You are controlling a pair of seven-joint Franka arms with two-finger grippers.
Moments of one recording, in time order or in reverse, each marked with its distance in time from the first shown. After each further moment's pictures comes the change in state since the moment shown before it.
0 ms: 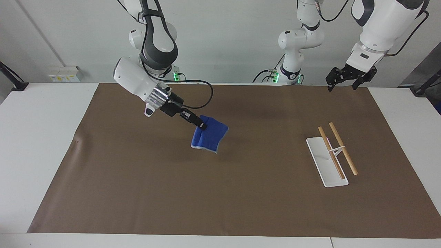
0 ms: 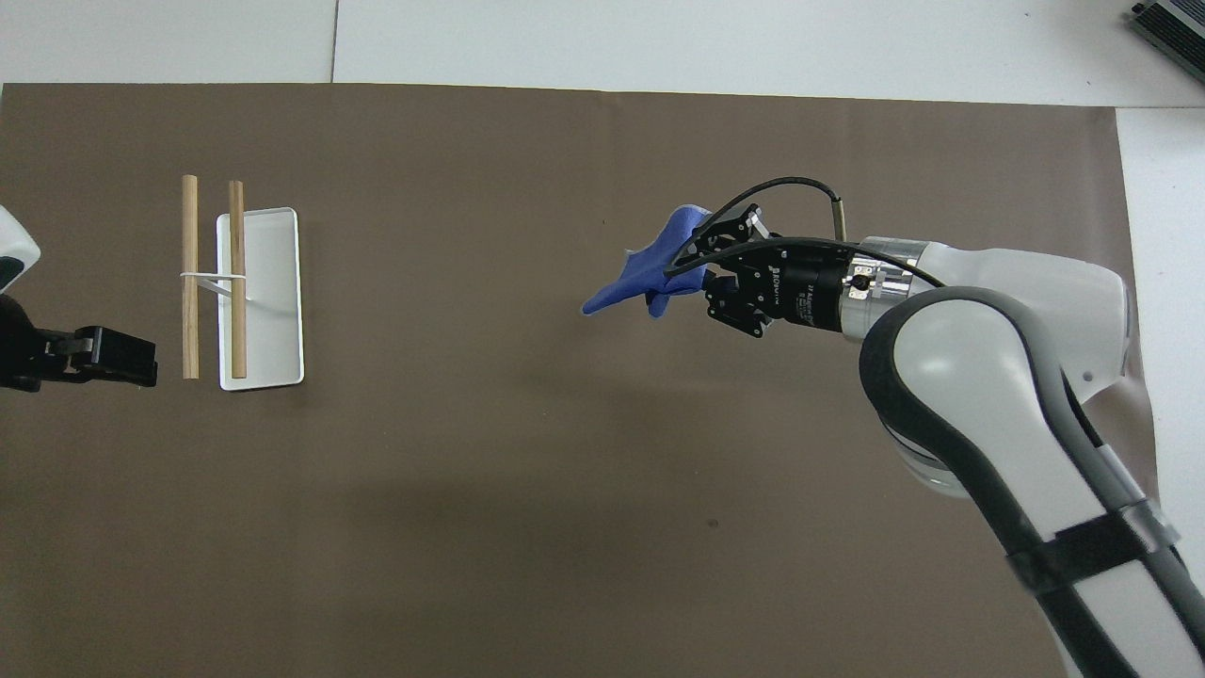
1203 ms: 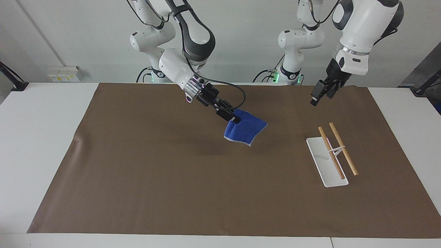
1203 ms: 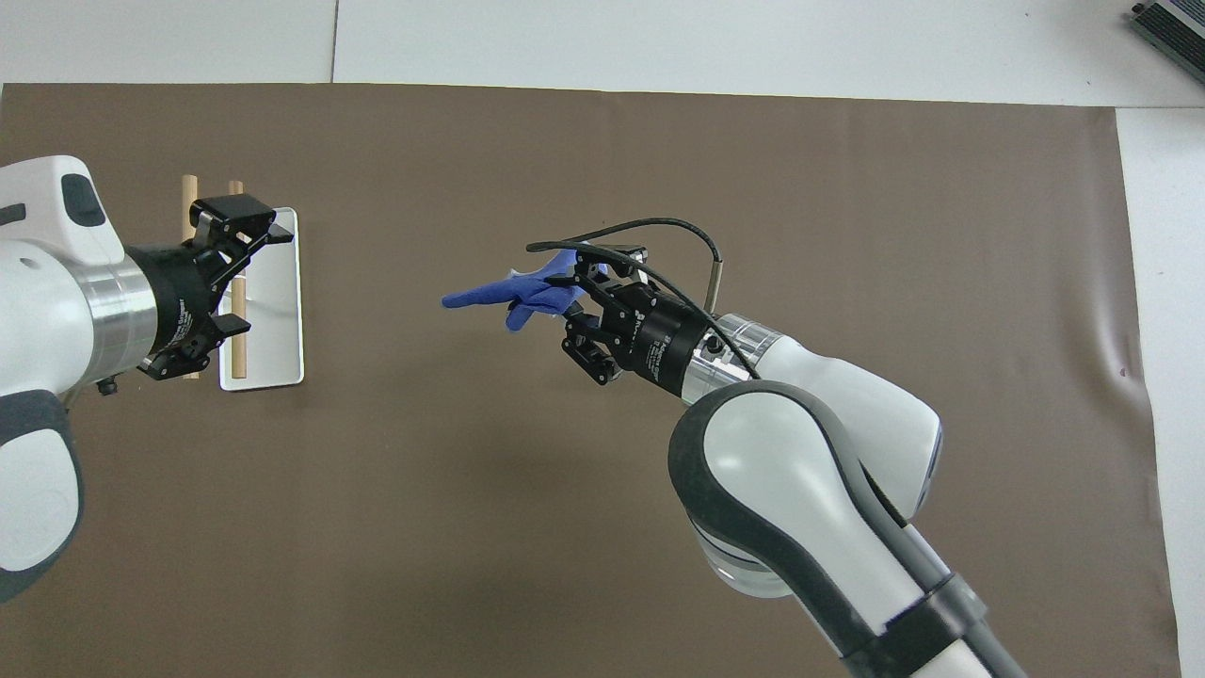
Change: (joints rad) left arm -0.071 -0.068 -0.087 -0.270 -0.165 0.704 -1.117; right arm 0.249 0.017 0.046 0.001 0.398 0.385 0.149
